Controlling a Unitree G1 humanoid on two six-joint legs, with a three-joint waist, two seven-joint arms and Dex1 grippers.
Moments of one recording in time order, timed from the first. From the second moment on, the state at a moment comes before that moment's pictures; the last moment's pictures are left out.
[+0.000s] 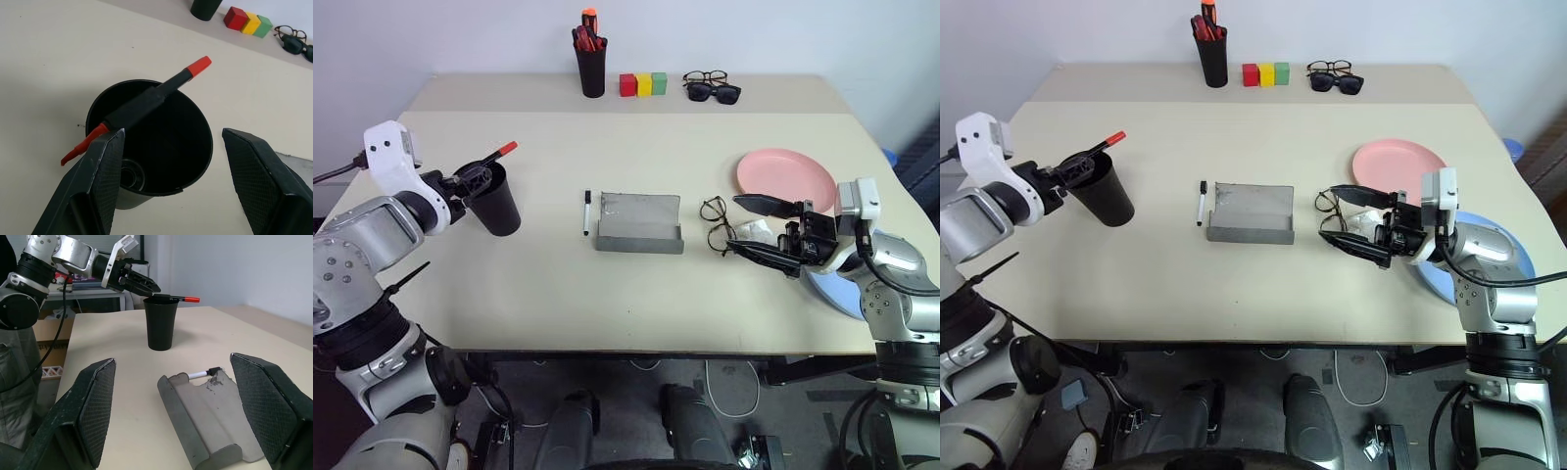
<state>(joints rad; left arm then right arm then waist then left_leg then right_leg) -0.68 0.49 0.66 -0.32 -0.70 1.48 0.00 -0.36 -0.66 -0.21 0.02 0.68 0.21 1.32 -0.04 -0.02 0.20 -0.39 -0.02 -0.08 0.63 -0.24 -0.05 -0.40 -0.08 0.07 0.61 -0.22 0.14</state>
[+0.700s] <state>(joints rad) -0.70 0.47 0.66 -0.32 -0.75 1.46 -0.08 -0.36 -0.67 -0.21 0.02 0.68 0.20 1.30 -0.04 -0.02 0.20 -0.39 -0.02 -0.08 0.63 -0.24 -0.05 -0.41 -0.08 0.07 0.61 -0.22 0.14</state>
